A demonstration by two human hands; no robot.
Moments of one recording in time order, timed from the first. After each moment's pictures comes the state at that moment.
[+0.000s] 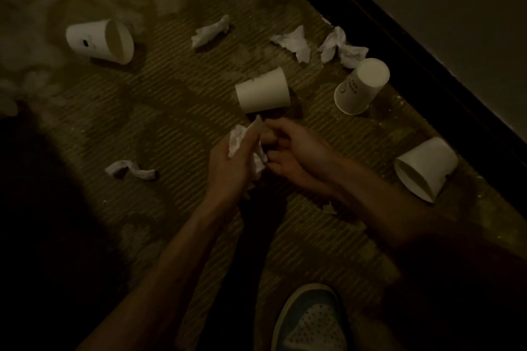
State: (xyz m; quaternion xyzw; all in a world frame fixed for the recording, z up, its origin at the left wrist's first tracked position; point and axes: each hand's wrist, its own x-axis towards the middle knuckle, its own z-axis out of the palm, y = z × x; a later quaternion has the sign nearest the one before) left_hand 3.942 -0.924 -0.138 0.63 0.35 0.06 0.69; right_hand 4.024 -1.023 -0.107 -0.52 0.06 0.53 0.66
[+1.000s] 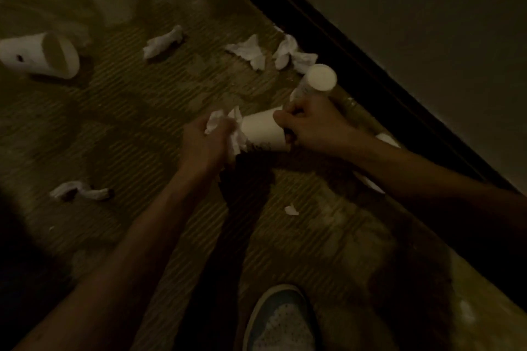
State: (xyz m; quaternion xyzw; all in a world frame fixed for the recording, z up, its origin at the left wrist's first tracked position) left_hand 3.992 -0.931 -0.117 0.64 0.38 0.01 0.67; right_hand 4.080 -1.084 -0.072 -0.86 -0.09 0.29 0.40
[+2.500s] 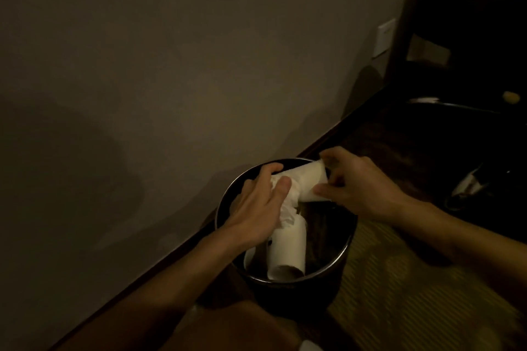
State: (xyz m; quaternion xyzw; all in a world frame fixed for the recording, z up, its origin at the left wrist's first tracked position) left_hand 3.771 -1.700 0.066 0.73 -0.55 -0.28 0.29; right_hand 3.584 -1.786 0.095 -0.83 0.45 -0.16 0.29
